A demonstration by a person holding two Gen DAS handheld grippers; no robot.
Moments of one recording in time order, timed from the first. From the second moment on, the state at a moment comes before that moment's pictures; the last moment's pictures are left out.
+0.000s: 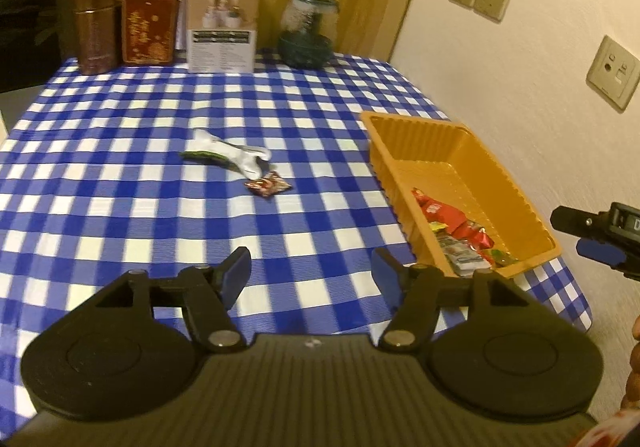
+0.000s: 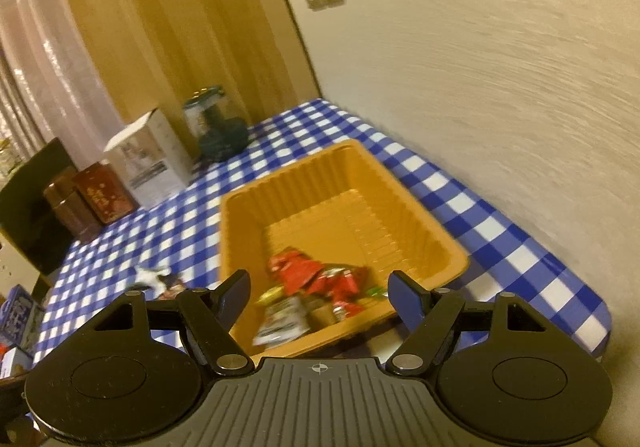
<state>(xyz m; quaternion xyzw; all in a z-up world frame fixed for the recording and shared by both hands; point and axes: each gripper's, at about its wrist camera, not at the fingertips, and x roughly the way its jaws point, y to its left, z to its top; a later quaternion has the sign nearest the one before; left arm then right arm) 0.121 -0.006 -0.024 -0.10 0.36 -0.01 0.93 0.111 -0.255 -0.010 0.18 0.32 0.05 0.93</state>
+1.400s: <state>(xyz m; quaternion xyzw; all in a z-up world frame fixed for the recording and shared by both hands) 0.096 0.112 -0.019 -0.11 0.36 0.05 0.93 0.128 -0.099 -0.006 0.08 0.32 0.18 0.93</state>
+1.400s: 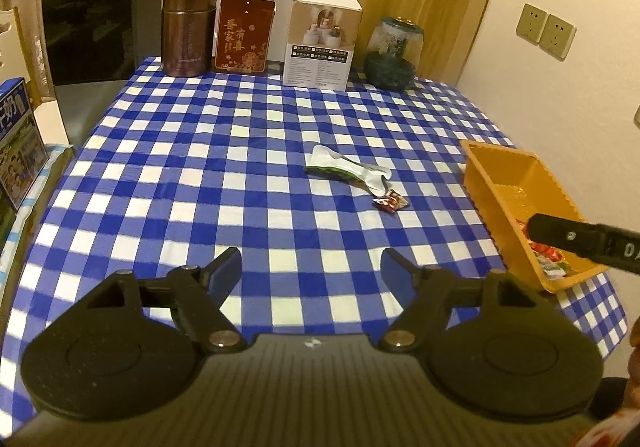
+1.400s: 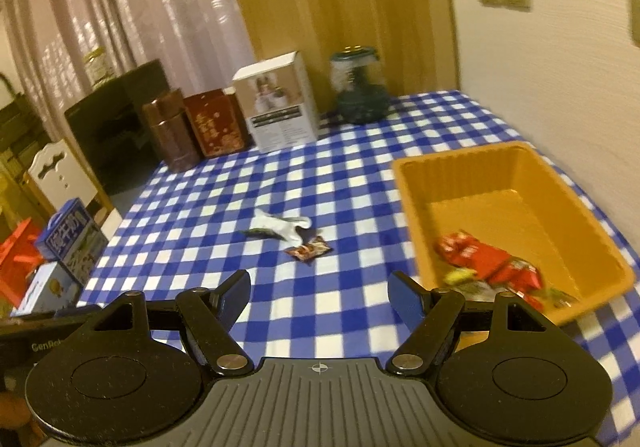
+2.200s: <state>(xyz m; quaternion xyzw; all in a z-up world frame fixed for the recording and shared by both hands) 0.205 0.153 -0.087 -0.08 0.37 0.00 0.92 0.263 -0.028 -0.111 -0.04 0.35 0.23 0.91</state>
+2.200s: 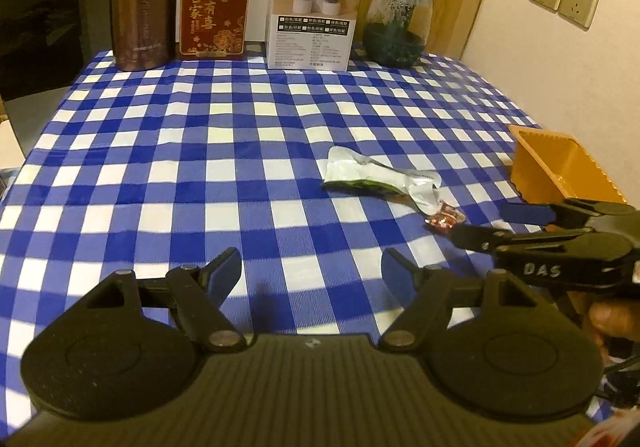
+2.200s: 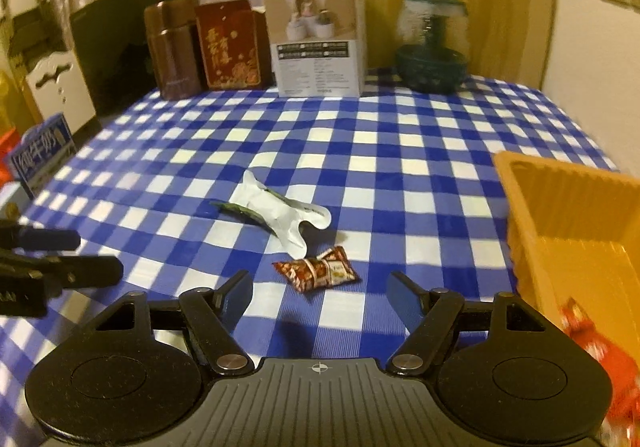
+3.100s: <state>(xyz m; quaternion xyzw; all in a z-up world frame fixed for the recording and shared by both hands) 0.247 0.138 -0.106 -0.03 0.37 -0.07 0.92 0.278 -0.040 -0.113 -0.03 0.35 0.20 0.92</state>
